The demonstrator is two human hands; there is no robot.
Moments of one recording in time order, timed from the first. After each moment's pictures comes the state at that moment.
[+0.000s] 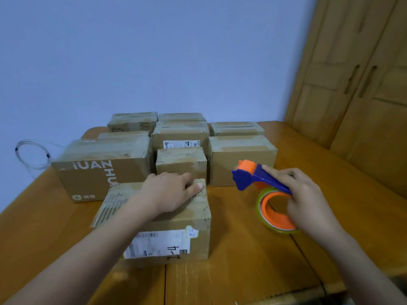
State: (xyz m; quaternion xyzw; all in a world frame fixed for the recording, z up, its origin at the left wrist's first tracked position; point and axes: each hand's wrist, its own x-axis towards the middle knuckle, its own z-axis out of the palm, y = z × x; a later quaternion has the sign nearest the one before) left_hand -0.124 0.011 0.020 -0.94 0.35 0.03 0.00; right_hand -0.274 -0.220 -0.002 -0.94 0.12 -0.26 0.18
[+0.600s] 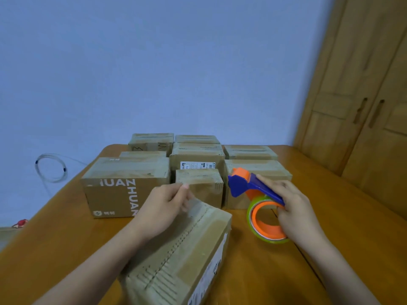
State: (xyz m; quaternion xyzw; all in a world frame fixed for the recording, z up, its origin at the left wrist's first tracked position) left_hand -0.123 0.070 0.022 -0.83 0.32 -0.02 -0.47; right_hand -0.233 -0.185 0.012 -0.91 0.05 -0.31 0.27
